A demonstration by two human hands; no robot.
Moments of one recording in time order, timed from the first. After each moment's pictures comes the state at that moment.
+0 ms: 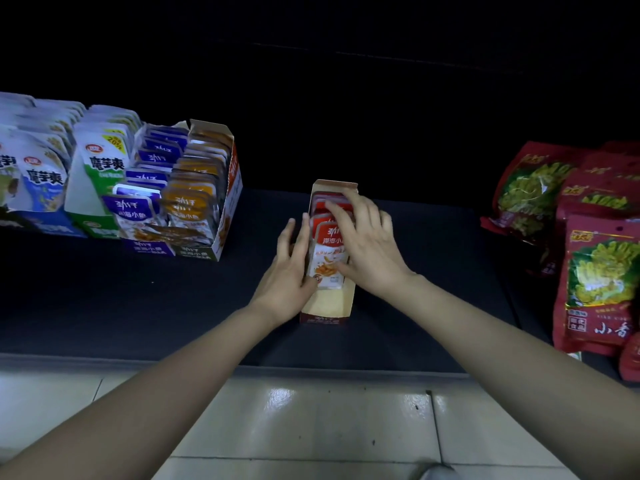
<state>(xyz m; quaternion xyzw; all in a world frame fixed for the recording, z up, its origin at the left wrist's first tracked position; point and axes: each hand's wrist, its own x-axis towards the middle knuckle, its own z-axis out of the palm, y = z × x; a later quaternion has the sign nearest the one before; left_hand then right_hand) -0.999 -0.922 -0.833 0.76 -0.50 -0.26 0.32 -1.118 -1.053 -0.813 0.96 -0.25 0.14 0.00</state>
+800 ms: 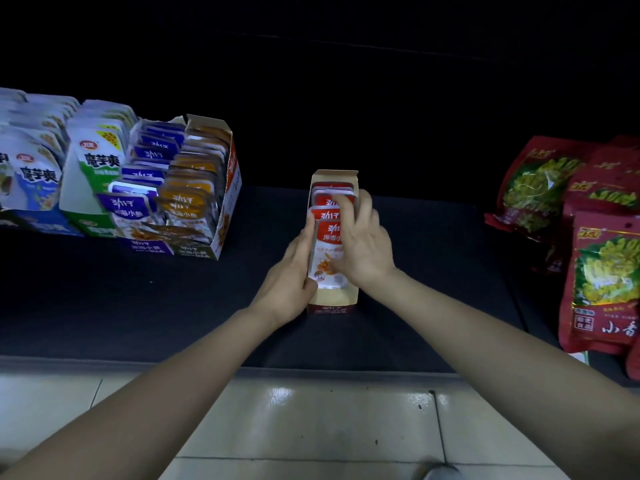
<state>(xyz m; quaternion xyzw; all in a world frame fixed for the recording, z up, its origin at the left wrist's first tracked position) -1.000 -0.924 -0.832 0.73 -0.50 -0.31 0.33 -1.094 -1.056 -0.837 0.92 -0.37 0.15 -0.06</state>
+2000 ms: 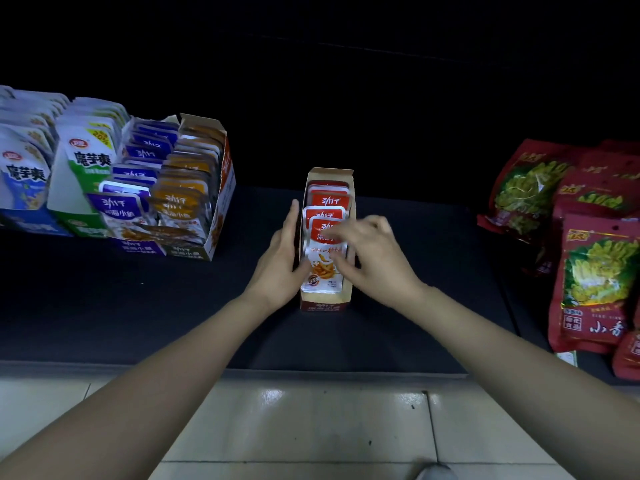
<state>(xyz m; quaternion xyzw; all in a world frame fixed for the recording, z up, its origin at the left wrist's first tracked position) -0.988 -0.934 -0.834 0.74 -0.46 -0.29 0.40 -1.141 -1.049 -0.806 0.95 -0.18 0.21 -0.15</state>
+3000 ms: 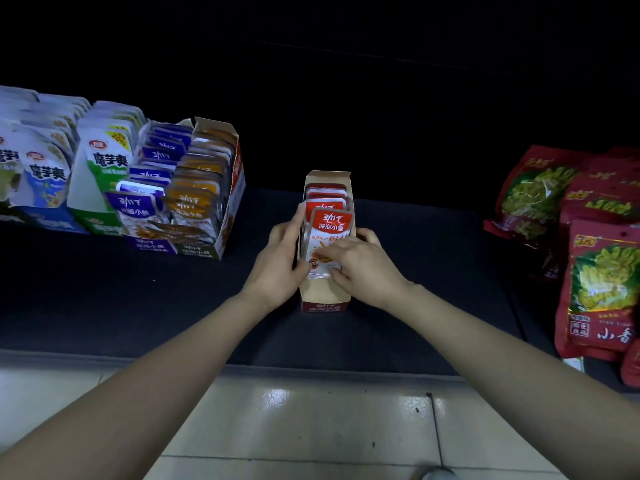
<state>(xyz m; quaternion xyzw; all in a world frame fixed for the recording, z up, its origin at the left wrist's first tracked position) -0.980 -0.926 -0.825 0.76 -0.48 -0.25 0.36 -1.120 -1.046 -0.824 0.98 -0.18 0.05 -0.11</state>
